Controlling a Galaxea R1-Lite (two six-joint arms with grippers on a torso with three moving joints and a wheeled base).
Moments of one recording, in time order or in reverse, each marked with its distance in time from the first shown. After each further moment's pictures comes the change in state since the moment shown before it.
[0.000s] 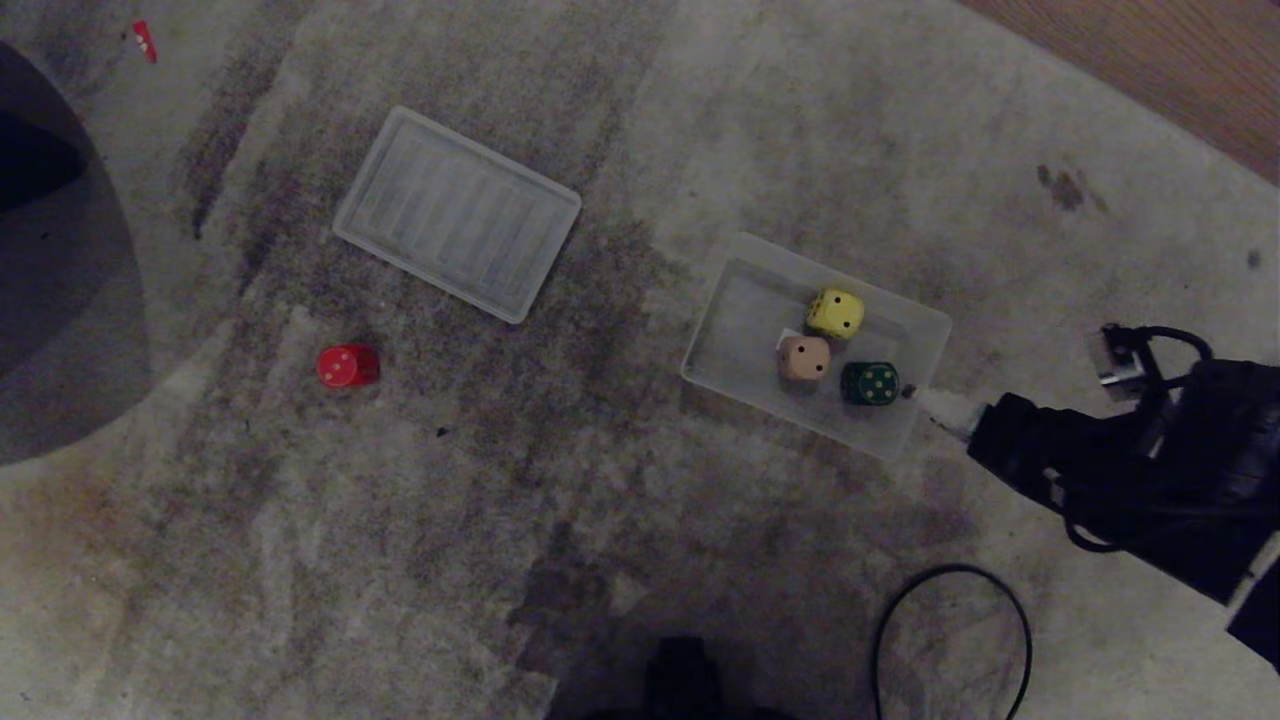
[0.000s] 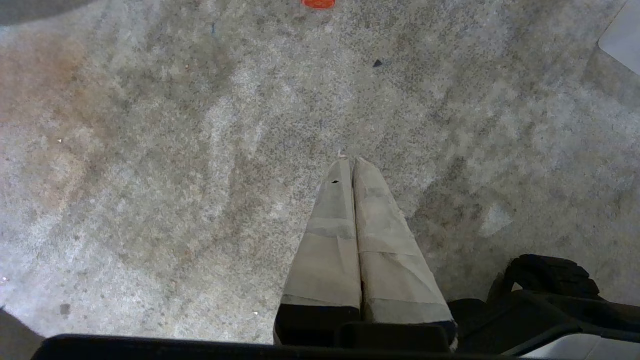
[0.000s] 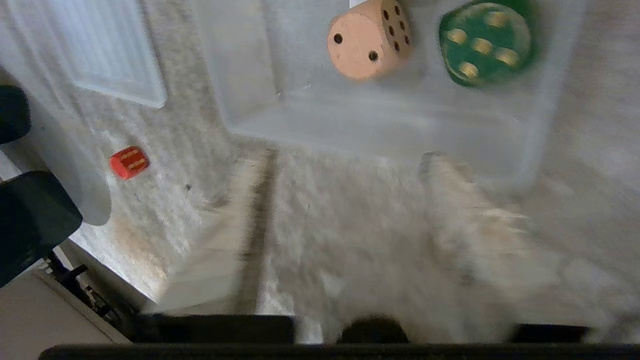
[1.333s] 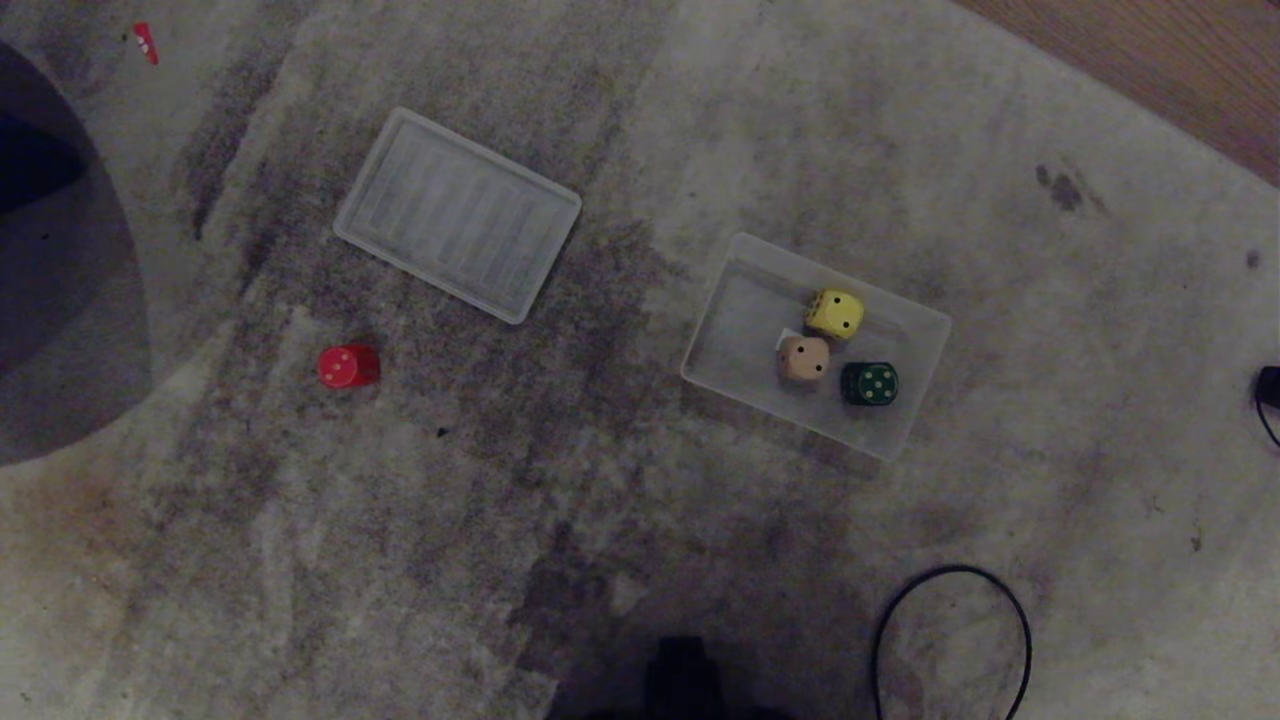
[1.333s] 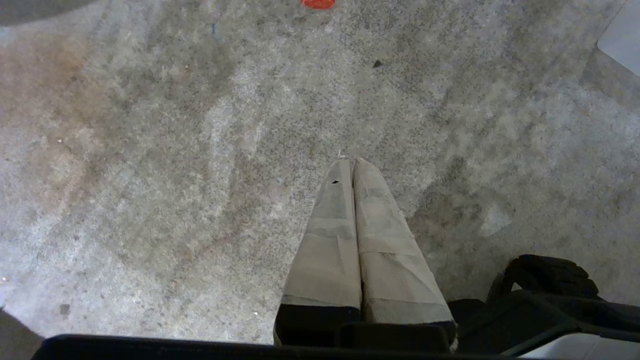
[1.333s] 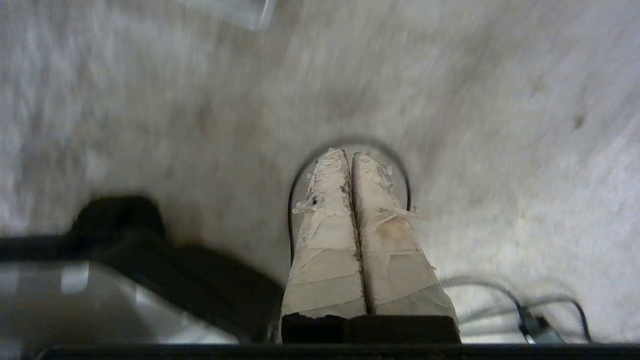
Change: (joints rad) left arm 0.000 0.000 0.000 0.000 0.000 -0.001; right arm -0.239 -1.578 0.356 1.161 -0.170 -0.590
